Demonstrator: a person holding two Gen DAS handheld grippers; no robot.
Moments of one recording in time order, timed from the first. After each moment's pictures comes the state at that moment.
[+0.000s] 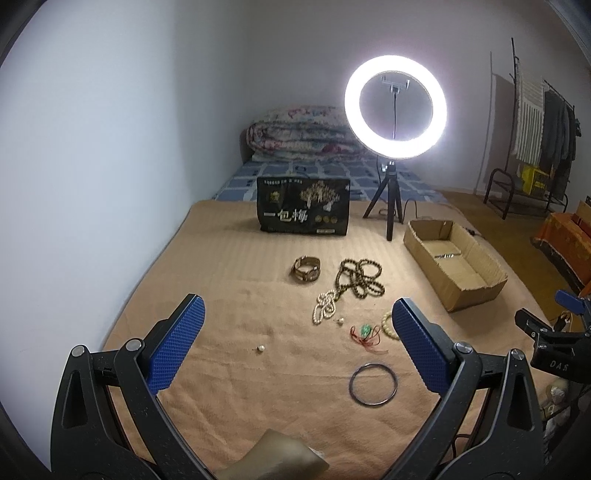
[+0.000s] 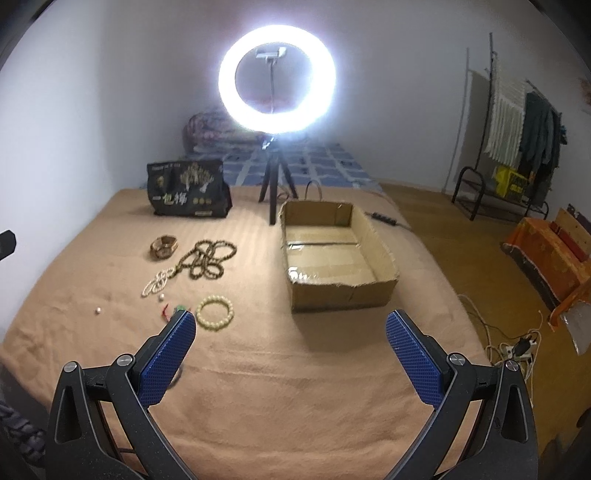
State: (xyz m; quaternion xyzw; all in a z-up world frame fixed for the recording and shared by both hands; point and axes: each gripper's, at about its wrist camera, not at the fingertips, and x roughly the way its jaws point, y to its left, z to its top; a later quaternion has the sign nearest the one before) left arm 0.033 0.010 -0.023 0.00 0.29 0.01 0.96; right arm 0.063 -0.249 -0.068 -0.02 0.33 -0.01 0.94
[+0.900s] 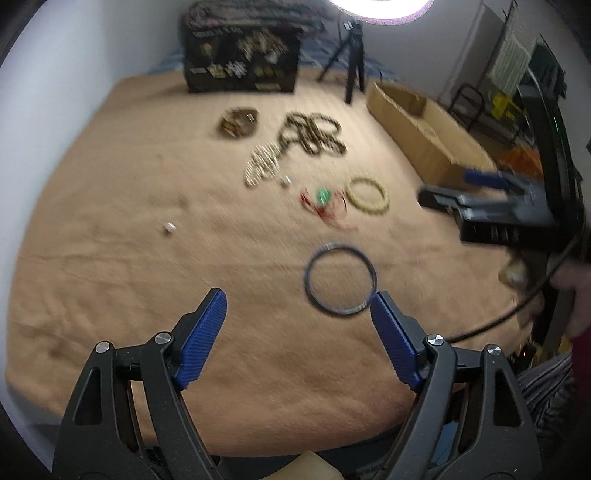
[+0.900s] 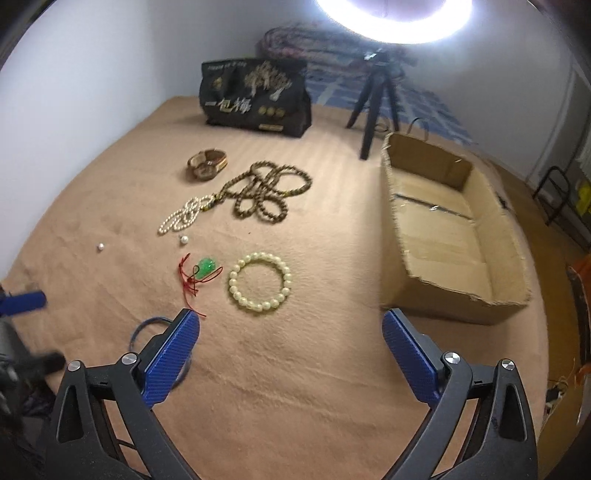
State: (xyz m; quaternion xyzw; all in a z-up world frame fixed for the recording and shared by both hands) left arm 0.073 -0.025 -0.155 -0.03 0.50 -0.10 0.86; right arm 0.171 -0.200 -0.151 -0.08 0.46 0.14 0.87
